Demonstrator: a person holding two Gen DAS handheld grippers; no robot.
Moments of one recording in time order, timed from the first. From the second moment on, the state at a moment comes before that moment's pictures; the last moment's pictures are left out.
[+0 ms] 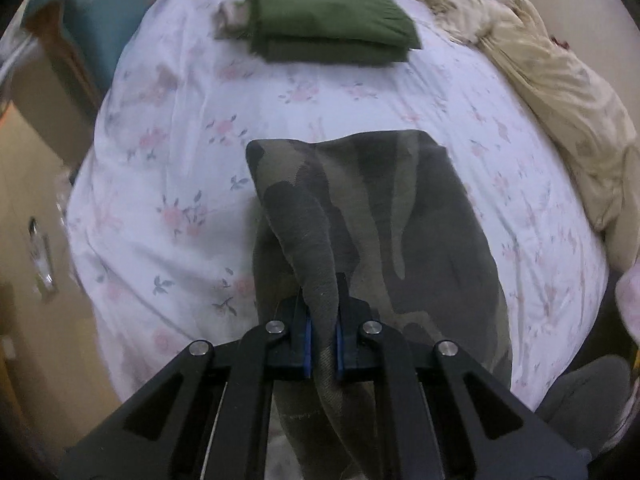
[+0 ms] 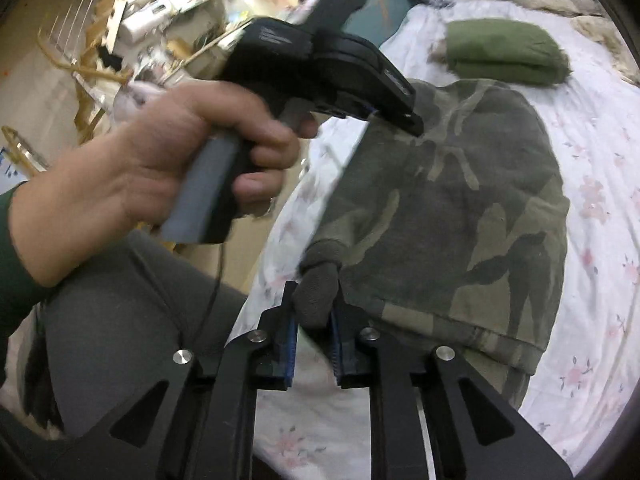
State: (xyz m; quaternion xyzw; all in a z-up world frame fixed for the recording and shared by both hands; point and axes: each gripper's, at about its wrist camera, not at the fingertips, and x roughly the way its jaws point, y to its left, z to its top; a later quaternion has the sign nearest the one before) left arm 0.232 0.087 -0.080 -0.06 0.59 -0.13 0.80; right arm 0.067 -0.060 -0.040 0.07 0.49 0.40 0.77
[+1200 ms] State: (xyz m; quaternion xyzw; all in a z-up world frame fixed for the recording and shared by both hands) left arm 0.205 0.037 -0.109 0.03 0.57 -0.17 0.80; right arm 0.156 -0.158 -0.090 0.14 0.54 0.33 0.76
